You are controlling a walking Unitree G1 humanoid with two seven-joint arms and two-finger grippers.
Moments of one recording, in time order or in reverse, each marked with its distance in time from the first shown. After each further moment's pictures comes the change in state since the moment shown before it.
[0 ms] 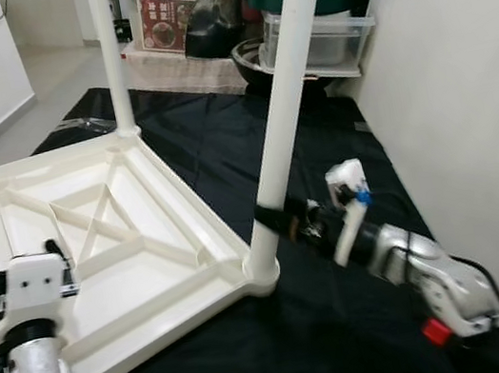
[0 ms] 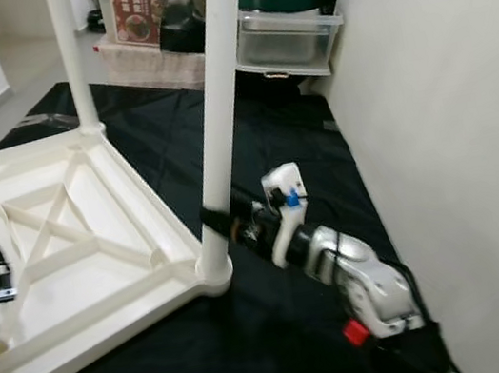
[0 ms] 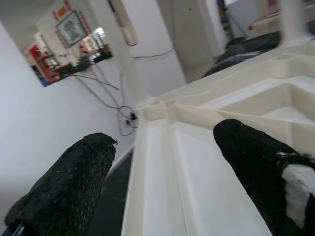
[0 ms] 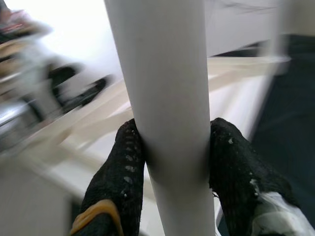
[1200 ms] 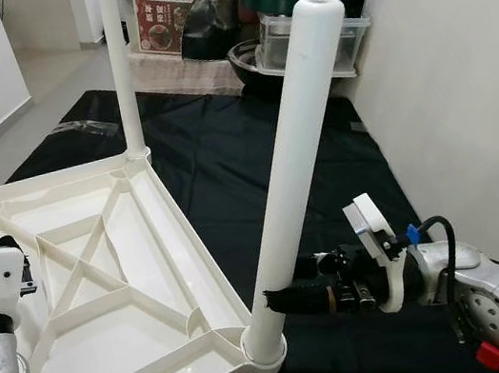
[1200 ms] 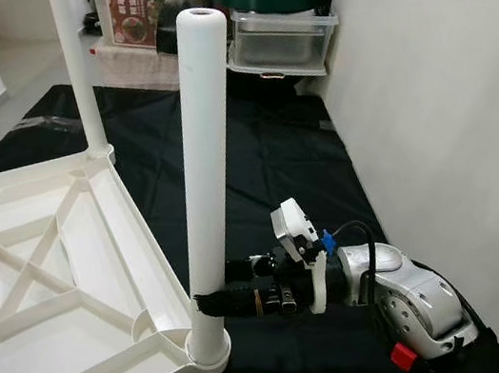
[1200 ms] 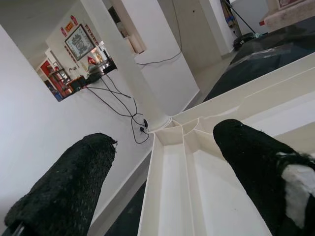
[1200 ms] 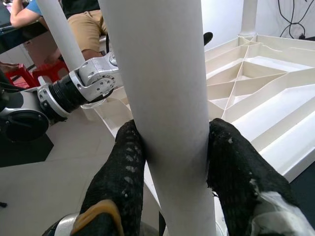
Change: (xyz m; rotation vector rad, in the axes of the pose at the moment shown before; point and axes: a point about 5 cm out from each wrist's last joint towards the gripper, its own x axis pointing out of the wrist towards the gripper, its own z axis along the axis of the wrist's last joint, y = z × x) left arm 0.020 0.030 0.000 0.104 -0.024 0.016; right arm -0.019 0.028 0.004 -0.008 0.127 0.366
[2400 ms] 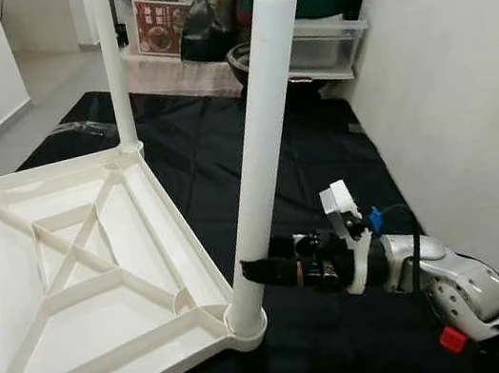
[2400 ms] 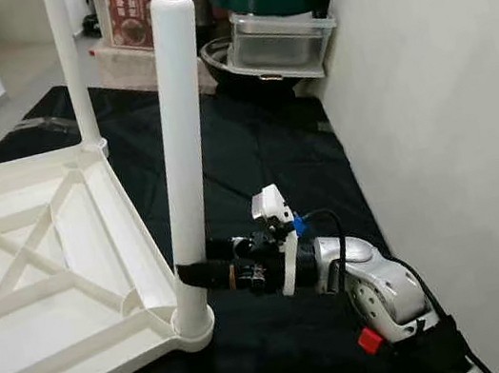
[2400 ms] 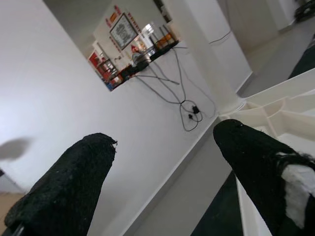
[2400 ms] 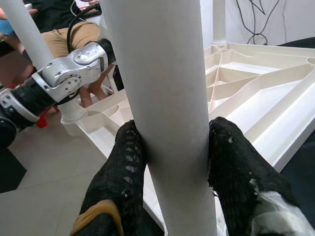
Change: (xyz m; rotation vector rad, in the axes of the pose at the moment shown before) left arm 0.039 0.045 -0.007 0.139 0.053 0.159; right arm 0.019 -0.026 -0.001 0.028 -0.053 -0.157
